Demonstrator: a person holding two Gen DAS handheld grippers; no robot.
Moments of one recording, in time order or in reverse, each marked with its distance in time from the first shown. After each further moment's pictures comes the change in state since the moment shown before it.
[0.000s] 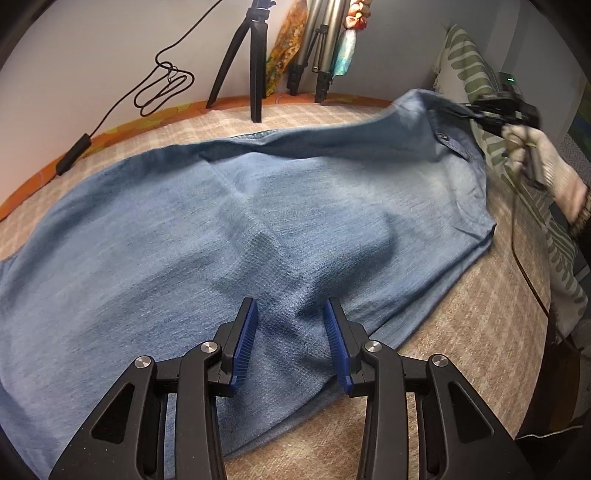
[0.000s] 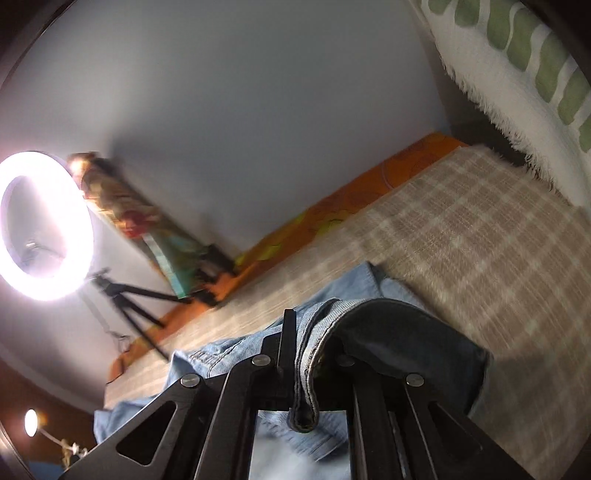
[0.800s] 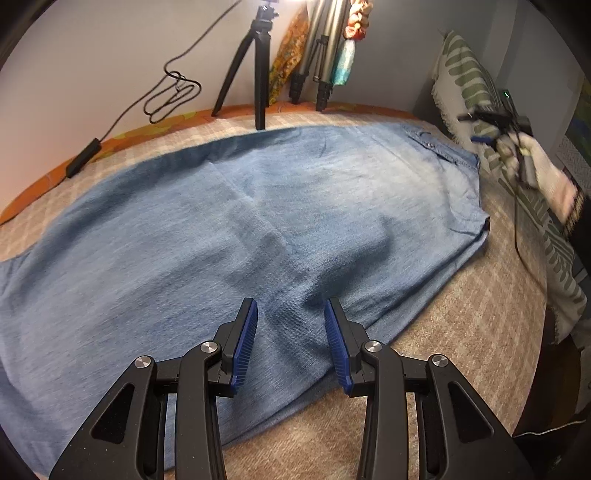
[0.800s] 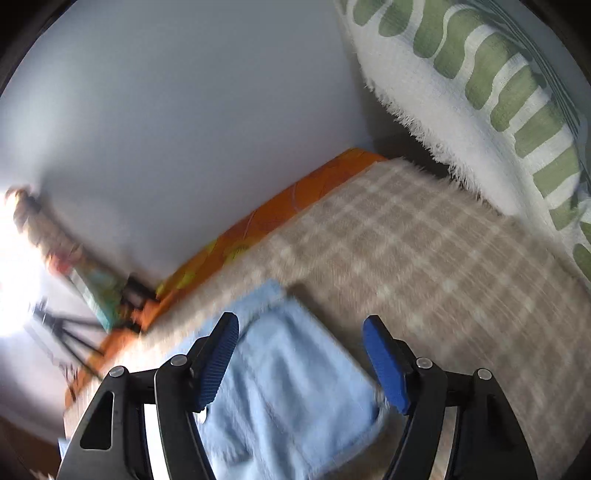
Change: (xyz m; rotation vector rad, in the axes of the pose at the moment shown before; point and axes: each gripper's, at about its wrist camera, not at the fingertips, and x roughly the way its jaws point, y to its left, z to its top) left arm -0.018 0.002 -0.003 -0.007 -0.031 0.004; right arm -0.030 -0.047 0.008 0.040 -0.041 -0.234
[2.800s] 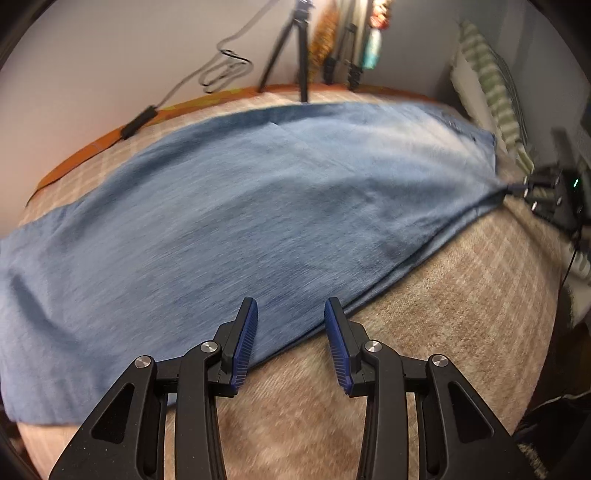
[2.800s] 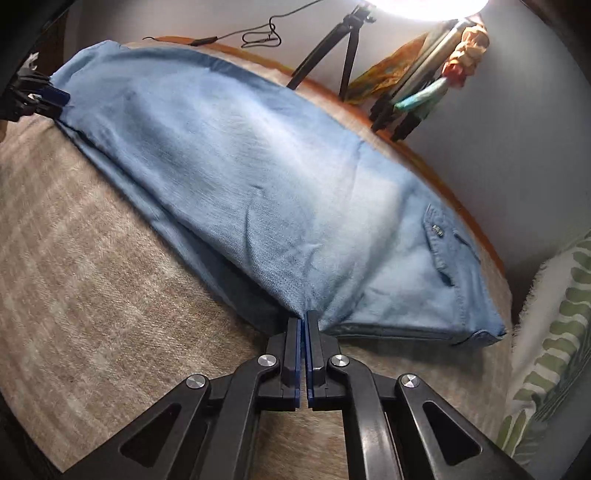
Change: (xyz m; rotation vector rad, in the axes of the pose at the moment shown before) left arm -0.043 0.034 -0.053 -0.032 0.037 0.101; right arm -0.044 0.144 -0.273 -1.237 0.159 -0.084
